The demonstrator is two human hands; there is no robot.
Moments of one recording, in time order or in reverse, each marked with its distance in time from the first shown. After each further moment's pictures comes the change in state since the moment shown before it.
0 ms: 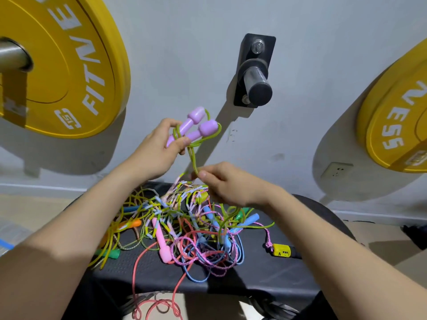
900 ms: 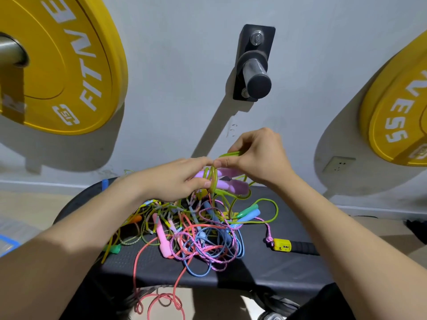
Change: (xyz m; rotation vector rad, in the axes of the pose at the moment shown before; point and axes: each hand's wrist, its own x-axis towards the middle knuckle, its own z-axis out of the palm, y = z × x) left_hand -0.029 0.016 0.024 0.397 -0.597 0.181; right_hand -0.007 0.015 -0.039 -0.202 0.624 0.104
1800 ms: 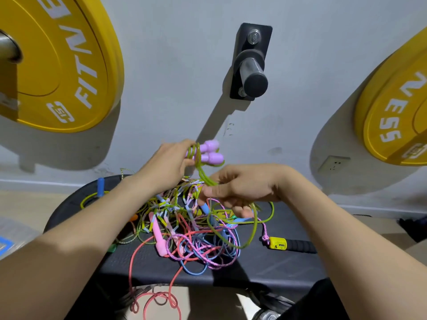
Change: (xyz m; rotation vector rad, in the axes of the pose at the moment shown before) left_hand 0.023 -0.021 0.011 0.043 0.411 -0.169; right_hand -0.018 -0.009 -0.002 0.319 -1.131 0.160
